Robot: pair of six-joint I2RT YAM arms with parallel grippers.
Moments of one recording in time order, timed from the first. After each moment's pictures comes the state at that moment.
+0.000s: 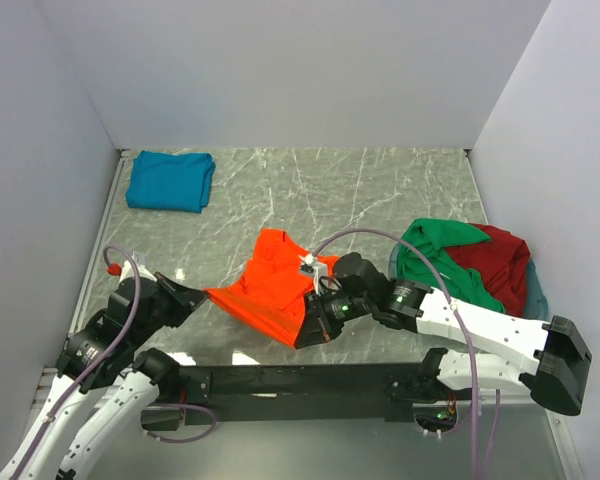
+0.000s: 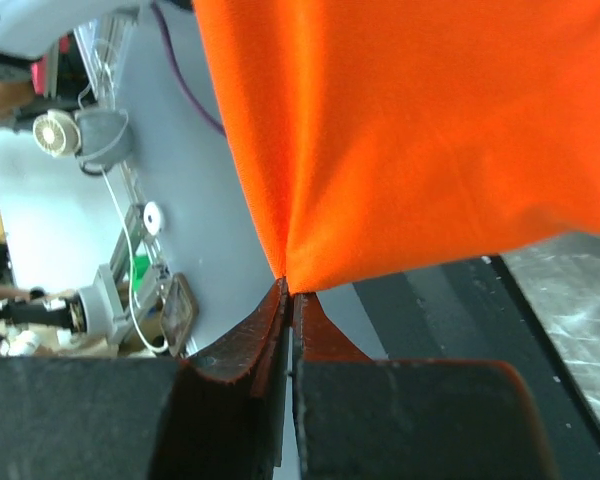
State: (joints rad) left arm -0.50 0.34 0.70 -0.93 -0.11 -1.18; right arm 1.02 1.08 0.73 -0.31 -0.57 0.67
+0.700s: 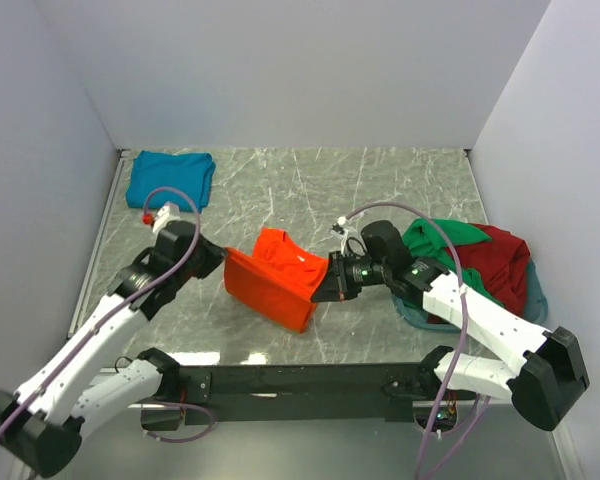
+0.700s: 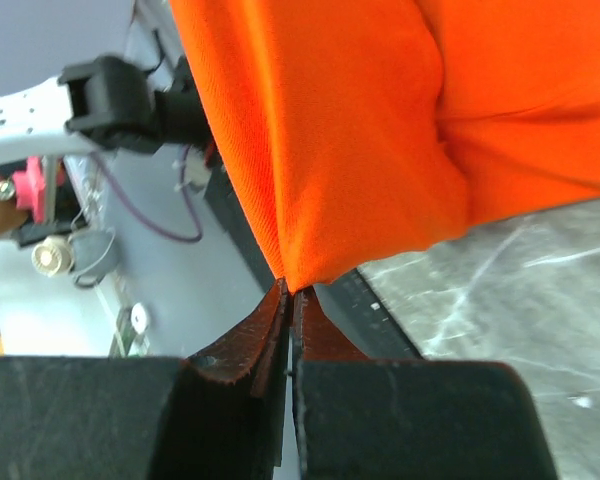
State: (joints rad) left arm -0.50 0.83 0.83 -0.62 -0.23 -1.10; right arm 0.67 1.09 0.77 -0.35 -0.63 0.57
